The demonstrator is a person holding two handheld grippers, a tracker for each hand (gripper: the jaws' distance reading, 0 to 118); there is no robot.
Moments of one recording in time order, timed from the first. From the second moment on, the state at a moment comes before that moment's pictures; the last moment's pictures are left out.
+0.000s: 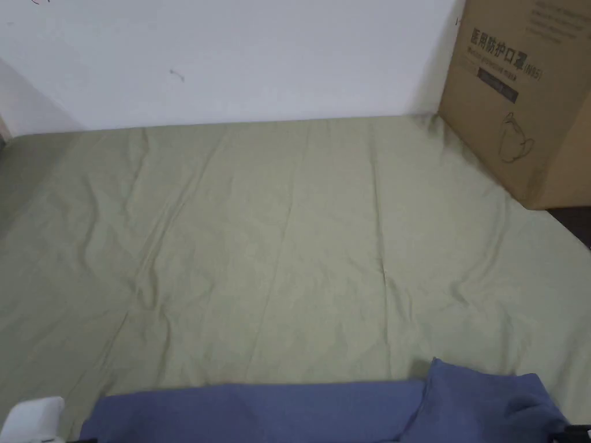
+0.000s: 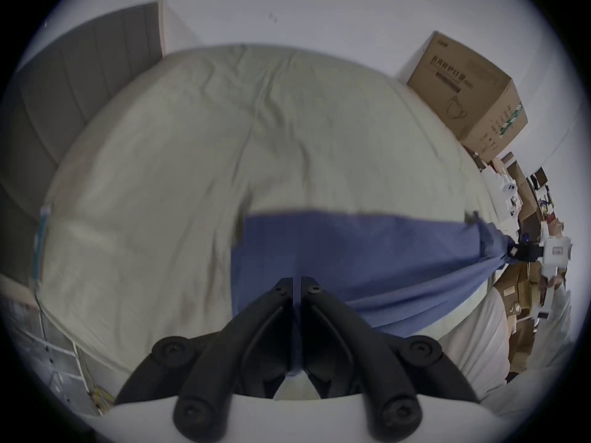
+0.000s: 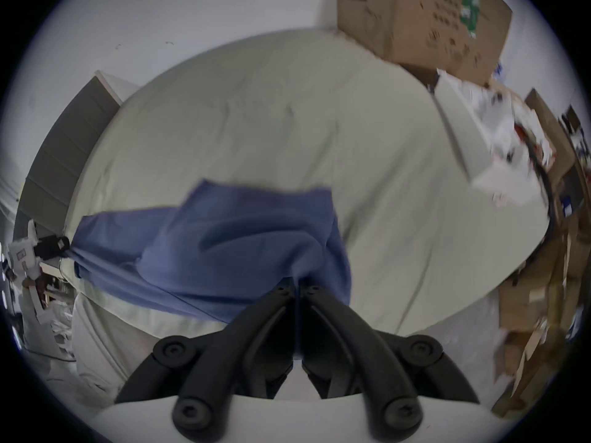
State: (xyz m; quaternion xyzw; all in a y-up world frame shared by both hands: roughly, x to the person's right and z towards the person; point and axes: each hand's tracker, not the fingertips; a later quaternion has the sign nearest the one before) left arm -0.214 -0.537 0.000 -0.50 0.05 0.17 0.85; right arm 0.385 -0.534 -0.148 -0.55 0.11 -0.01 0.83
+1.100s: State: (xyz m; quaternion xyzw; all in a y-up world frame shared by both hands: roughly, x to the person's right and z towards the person) left arm -0.296 -0.624 0.070 -0.30 0.03 0.61 0.73; right arm 0.163 -0.463 -0.105 -0.42 0.28 -0.06 0.86
